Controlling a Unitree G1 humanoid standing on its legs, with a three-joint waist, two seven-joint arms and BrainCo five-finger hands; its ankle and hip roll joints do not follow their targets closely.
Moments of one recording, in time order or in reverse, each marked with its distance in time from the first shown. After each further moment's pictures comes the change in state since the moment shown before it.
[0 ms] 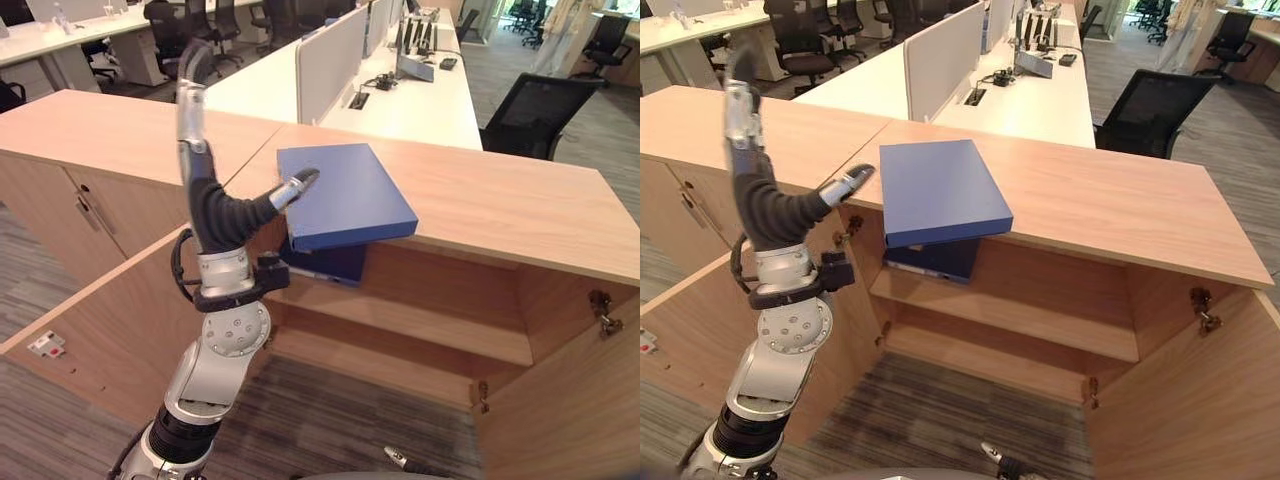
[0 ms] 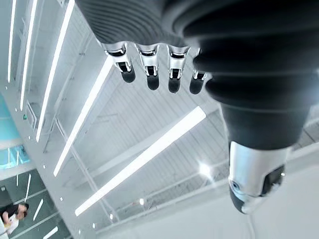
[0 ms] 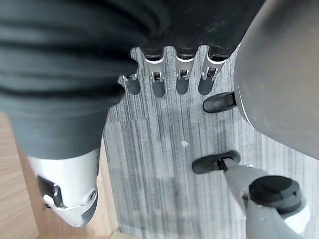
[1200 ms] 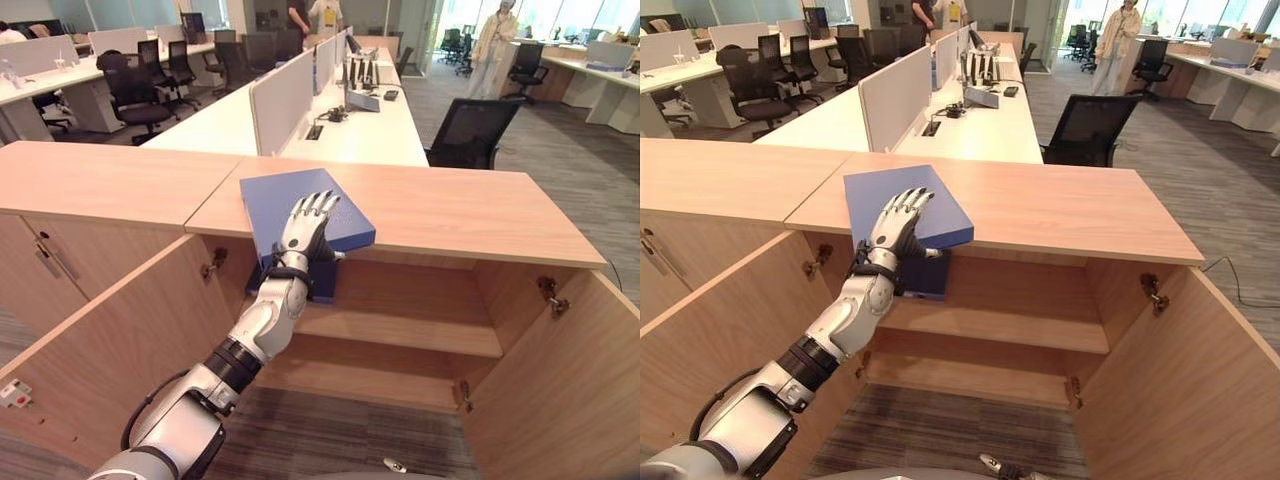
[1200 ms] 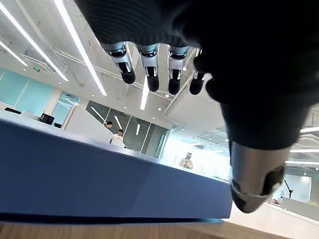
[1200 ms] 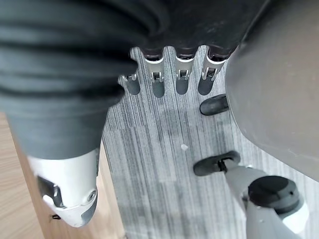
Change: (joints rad) left arm -0.291 -0.042 -0.270 0.877 0.353 0.215 -0.231; right arm -0.001 0.000 0.076 -0.008 -0.011 0.089 -0.023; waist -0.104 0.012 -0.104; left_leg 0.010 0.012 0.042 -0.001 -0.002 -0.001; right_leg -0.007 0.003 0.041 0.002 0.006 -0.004
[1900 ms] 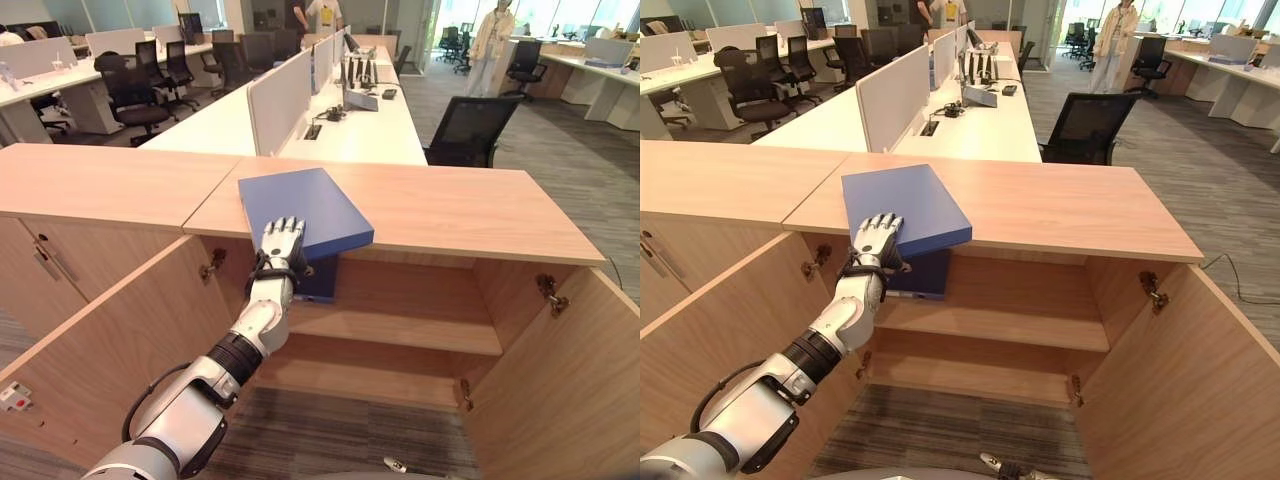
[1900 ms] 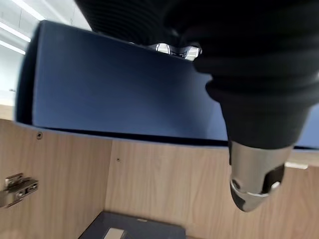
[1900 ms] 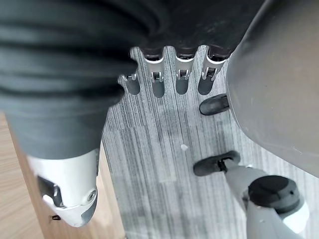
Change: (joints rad) left arm -0.031 -0.010 -0.011 0.176 0.098 0.256 -0.131; right arm 0.007 0.001 0.002 -0.033 0.000 0.023 -0.006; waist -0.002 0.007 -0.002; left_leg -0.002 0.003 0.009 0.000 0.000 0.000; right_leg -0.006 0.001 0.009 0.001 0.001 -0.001
